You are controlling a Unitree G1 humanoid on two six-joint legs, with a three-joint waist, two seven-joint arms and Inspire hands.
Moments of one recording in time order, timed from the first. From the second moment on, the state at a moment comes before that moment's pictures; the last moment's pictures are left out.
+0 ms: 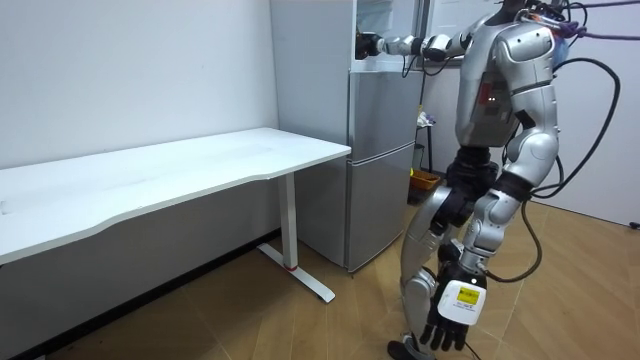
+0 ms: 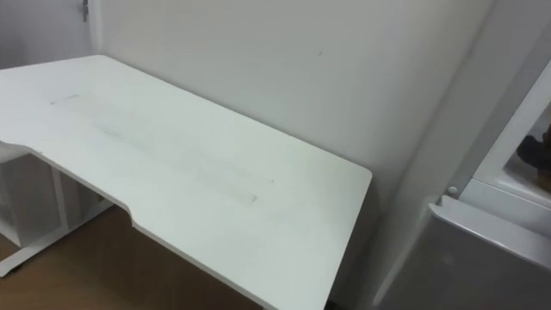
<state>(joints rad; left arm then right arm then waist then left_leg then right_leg) 0.31 0.46 0.19 0.81 -0.12 0.24 0.01 -0.79 -0.96 0.12 1.01 0.42 0.07 -0.03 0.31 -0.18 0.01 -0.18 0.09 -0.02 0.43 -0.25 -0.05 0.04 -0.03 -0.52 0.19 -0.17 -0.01</state>
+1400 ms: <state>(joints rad) 0.31 0.47 0.21 0.81 -0.07 0.25 -0.03 -0.73 -0.91 0.00 1.00 0.11 0.15 0.08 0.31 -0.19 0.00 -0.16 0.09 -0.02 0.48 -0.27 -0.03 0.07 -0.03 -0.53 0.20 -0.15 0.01</state>
